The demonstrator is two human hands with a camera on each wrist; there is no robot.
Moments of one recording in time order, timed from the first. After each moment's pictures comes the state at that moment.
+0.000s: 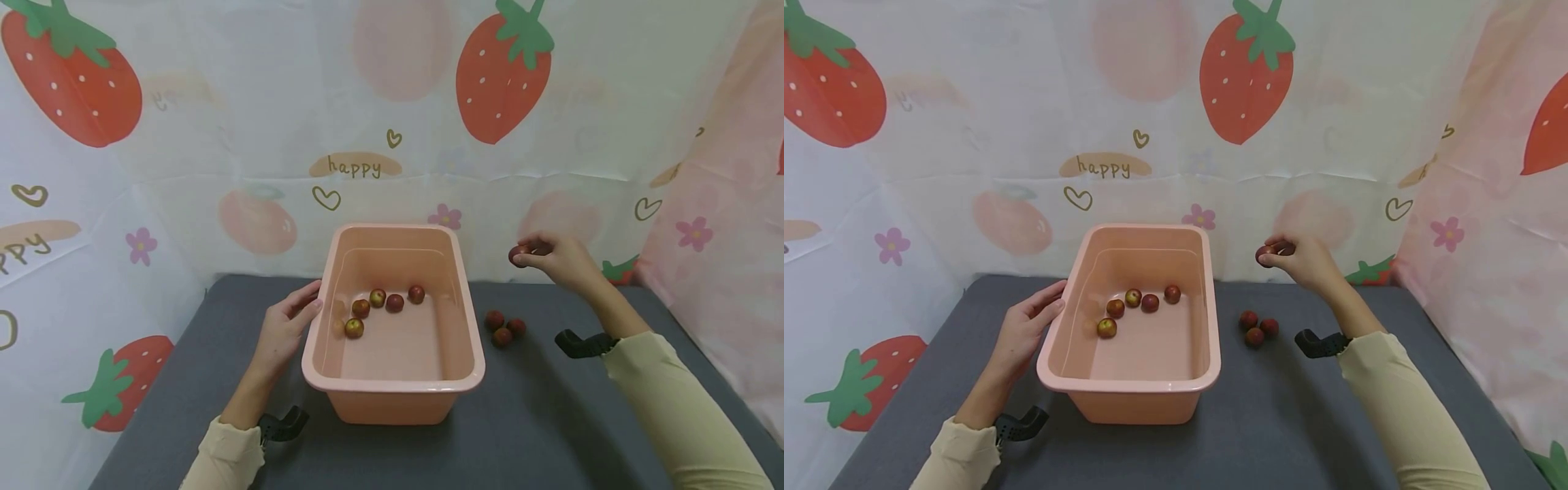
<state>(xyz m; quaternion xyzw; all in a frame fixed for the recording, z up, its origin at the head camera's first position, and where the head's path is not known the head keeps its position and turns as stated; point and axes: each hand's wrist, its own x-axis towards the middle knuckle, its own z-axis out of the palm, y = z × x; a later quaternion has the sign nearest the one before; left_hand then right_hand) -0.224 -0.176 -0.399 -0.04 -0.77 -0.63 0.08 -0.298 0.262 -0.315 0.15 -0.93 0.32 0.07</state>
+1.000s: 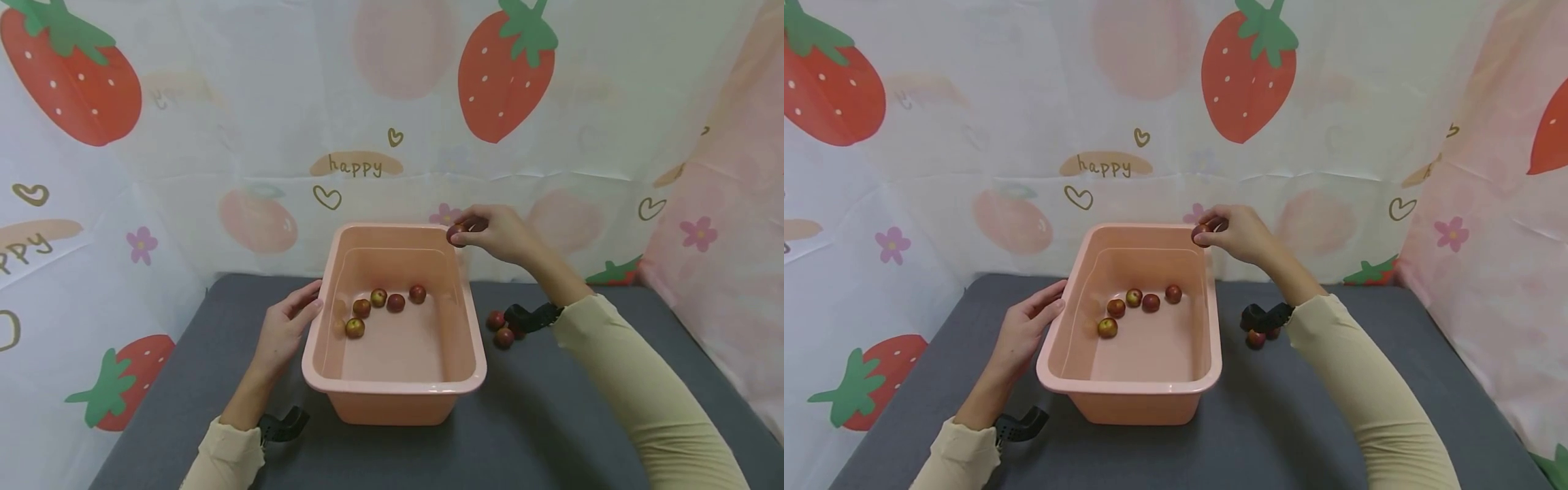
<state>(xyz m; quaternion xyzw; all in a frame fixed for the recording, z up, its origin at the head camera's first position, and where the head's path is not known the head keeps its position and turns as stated) -0.224 -0.177 -0.400 -0.04 -0.77 -0.63 0.08 -0.319 0.167 -0.278 0.21 -0.92 0.33 0.03</state>
